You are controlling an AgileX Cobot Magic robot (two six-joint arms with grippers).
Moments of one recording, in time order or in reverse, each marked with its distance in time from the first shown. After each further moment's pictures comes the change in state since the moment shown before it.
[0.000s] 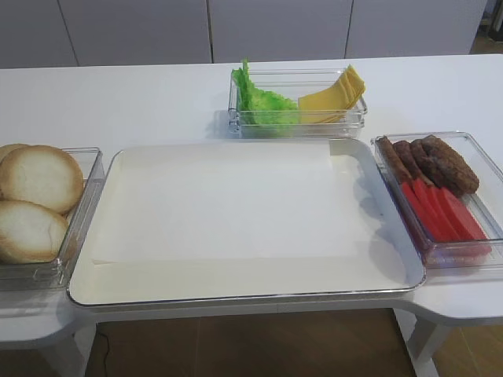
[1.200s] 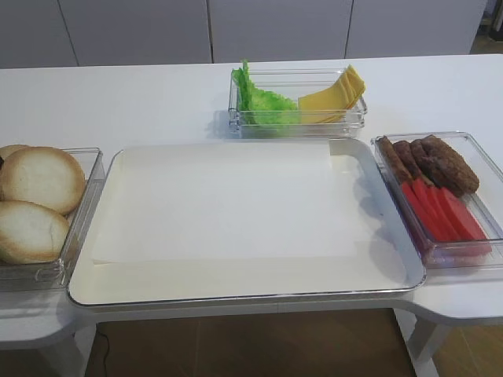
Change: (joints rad) left arm 0.000 0.020 0.000 -0.002 0.008 0.032; right arm 0.000 0.000 0.000 0.000 0.000 0.000
